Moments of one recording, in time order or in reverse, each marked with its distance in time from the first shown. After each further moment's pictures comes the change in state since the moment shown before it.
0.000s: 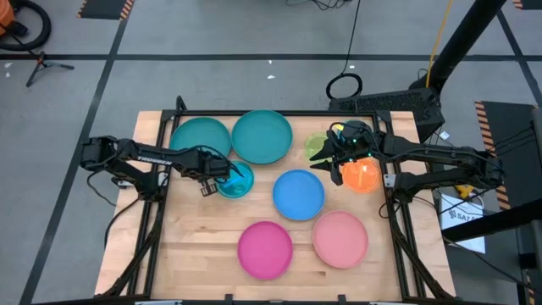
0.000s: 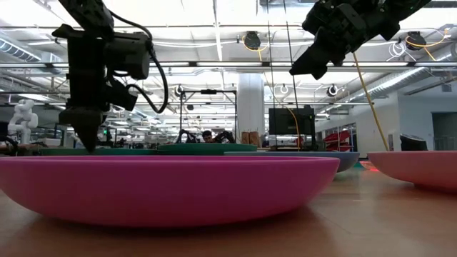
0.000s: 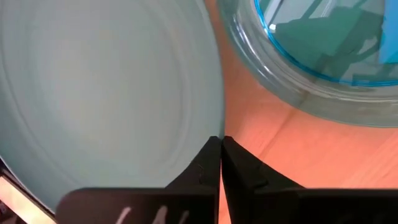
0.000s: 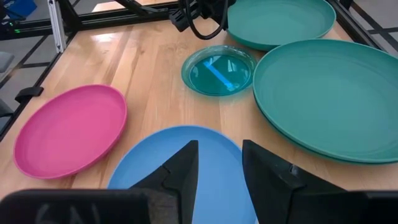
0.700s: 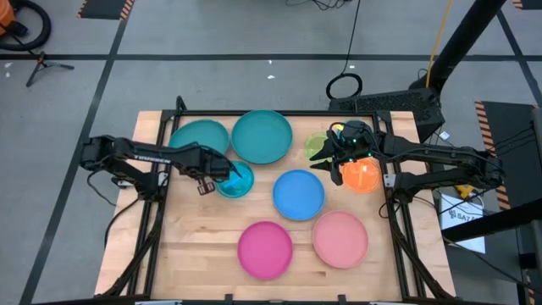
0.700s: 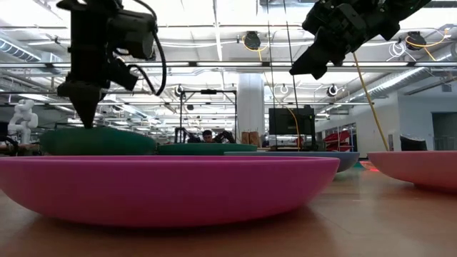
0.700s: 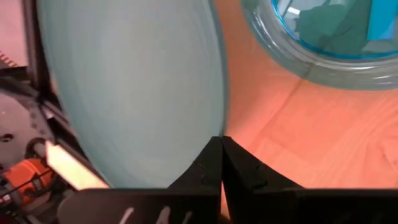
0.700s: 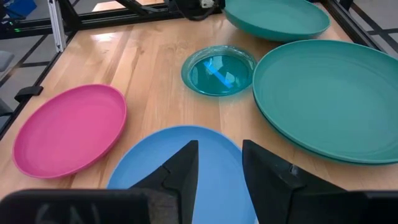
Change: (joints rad) left arm -0.052 -0.001 0.183 -0.290 -0.043 -0.070; right arm 0.000 0.000 0.000 0.000 0.000 -0.004
